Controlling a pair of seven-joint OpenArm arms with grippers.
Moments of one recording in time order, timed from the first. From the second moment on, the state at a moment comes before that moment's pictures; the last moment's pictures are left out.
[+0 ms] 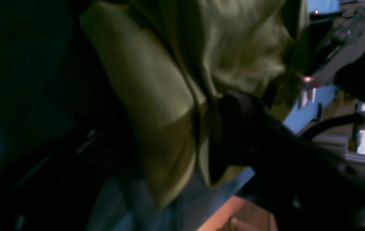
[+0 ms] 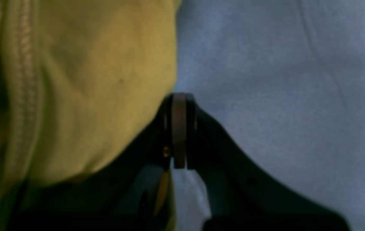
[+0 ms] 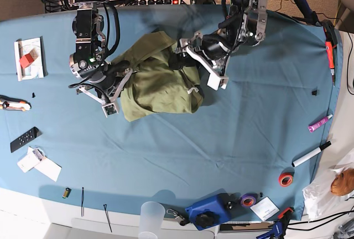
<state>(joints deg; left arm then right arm) 12.7 4.2 8.4 96.8 -40.6 -6.1 50.0 -2.0 9.4 1.7 95.0 1.2 22.3 -53.8</state>
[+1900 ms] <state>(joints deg) -12.0 -14.7 20.0 96.2 -30.3 -34.9 56.3 -0.8 15.1 22.1 94.3 3.1 15.5 -54.3</state>
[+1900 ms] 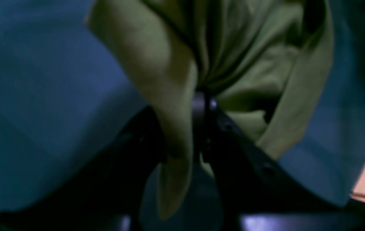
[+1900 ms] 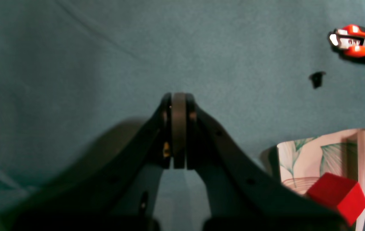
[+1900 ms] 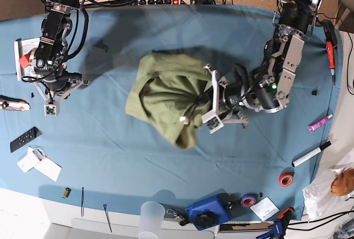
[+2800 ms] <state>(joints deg) -31.9 -9.7 43.4 73.9 -17.1 -29.1 43.4 -0.8 15.1 22.1 94.3 3.1 15.6 -55.1</state>
